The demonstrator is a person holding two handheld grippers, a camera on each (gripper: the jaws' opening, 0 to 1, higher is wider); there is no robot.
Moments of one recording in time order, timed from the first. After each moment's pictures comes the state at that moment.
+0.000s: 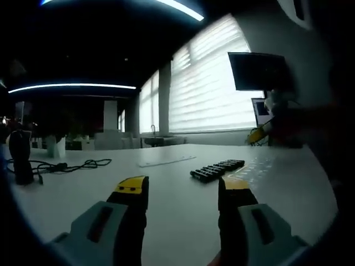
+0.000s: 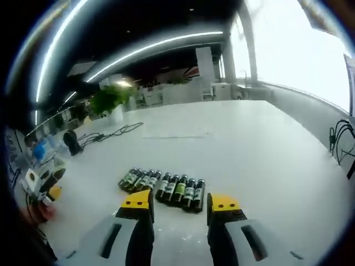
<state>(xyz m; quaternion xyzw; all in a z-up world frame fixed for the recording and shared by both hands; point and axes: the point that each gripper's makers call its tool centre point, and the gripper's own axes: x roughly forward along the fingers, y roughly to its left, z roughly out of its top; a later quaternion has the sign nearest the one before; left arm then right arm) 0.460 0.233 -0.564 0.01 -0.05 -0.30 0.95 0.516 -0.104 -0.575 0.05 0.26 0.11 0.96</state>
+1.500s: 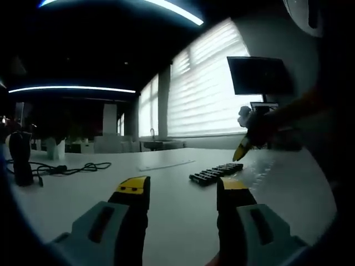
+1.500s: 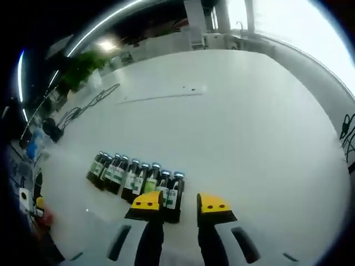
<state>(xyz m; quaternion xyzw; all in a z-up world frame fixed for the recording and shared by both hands) 0.456 0.232 -0.559 0.01 -0.07 -0.30 0.95 0.566 -0.119 -0.633 0.04 0.45 0.09 0.89</state>
